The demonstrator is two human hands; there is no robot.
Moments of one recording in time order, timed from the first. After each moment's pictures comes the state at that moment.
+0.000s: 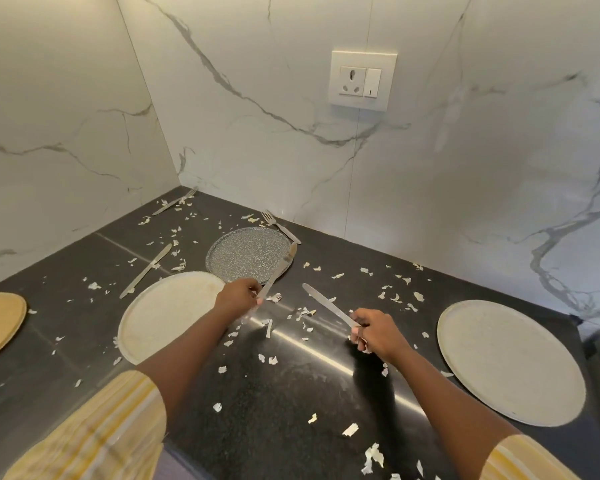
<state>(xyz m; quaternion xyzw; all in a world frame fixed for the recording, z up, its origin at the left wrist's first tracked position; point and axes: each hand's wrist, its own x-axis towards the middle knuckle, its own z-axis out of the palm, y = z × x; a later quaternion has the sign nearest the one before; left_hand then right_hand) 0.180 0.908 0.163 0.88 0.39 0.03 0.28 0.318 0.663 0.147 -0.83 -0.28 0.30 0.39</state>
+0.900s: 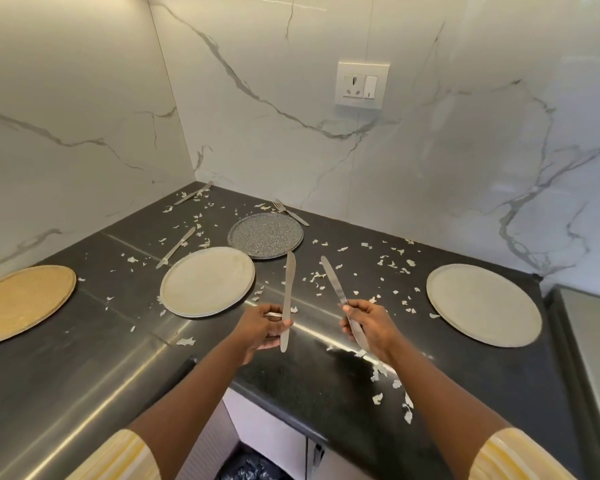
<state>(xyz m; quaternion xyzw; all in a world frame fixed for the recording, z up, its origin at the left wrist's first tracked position) 0.042 0.794 0.159 0.61 0.35 0.06 0.71 0.185 0.619 0.163 -0.64 -0.13 0.37 0.66</state>
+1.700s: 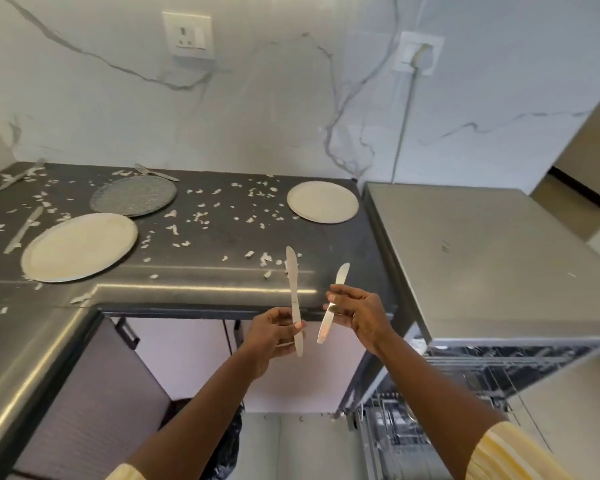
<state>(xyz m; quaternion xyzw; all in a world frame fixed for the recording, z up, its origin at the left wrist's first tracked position) -0.061 0.557 0.129 0.61 0.18 -0.12 0.76 0.005 0.378 0.148 -0.61 0.04 0.18 0.77</state>
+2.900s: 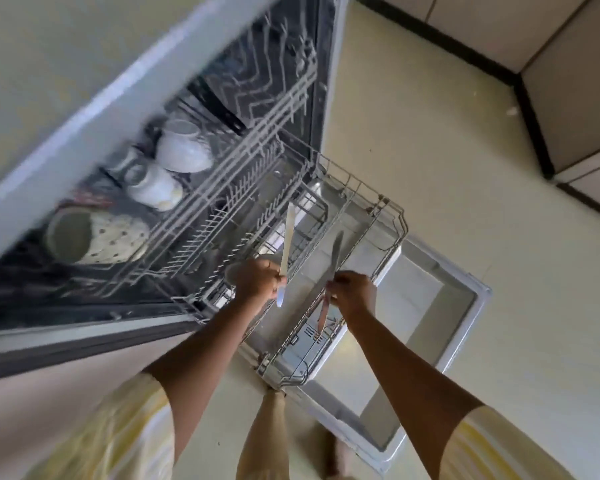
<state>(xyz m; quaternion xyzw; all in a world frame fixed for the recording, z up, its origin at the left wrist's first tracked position) 0.062 0.063 -0.261 0.80 0.08 -0.45 0.39 -0.062 -0.045 -0.251 -0.59 0.58 0.04 0.56</state>
